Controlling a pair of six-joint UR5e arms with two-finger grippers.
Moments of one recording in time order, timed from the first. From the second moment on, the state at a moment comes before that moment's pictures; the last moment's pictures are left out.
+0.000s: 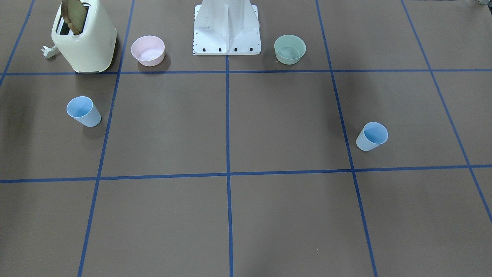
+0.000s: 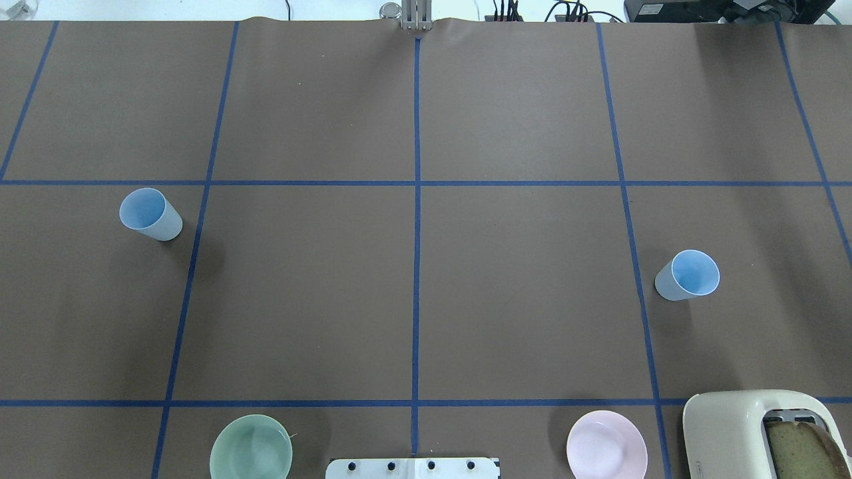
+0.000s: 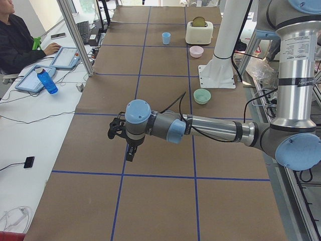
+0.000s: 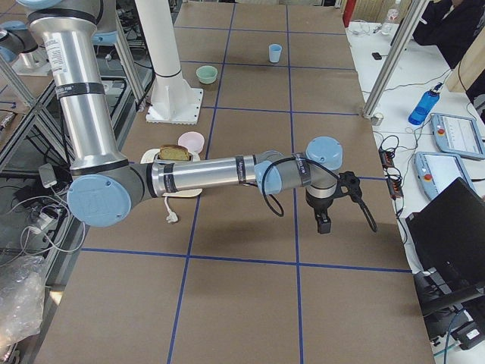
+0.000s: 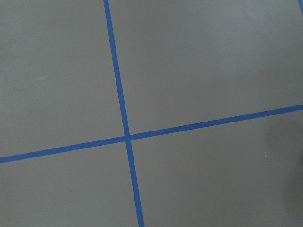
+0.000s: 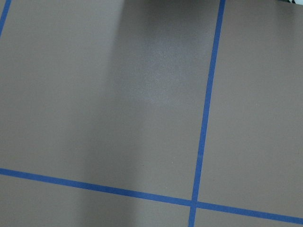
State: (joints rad) left arm -1.55 -1.52 -1.74 -1.77 -2.39 -0.07; right arm 1.50 -1.37 1.53 -1.43 2.30 0.09
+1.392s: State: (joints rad) left arm -1.54 -1.55 -1.74 -1.75 -2.40 -0.08; right arm 1.50 -1.41 1.58 -1.41 2.31 0.14
